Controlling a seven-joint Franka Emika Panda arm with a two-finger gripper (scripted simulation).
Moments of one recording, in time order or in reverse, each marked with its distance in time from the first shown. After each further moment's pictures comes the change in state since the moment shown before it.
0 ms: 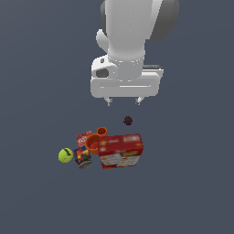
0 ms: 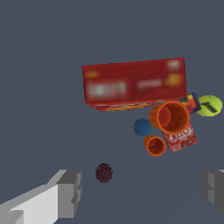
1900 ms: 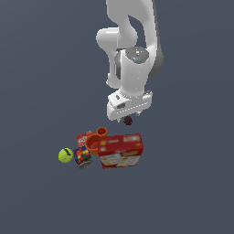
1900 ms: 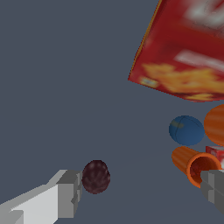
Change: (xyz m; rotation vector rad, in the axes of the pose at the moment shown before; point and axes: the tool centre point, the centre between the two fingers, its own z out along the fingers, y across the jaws) arm -0.057 -0.031 0.146 -0.015 -0.019 -0.398
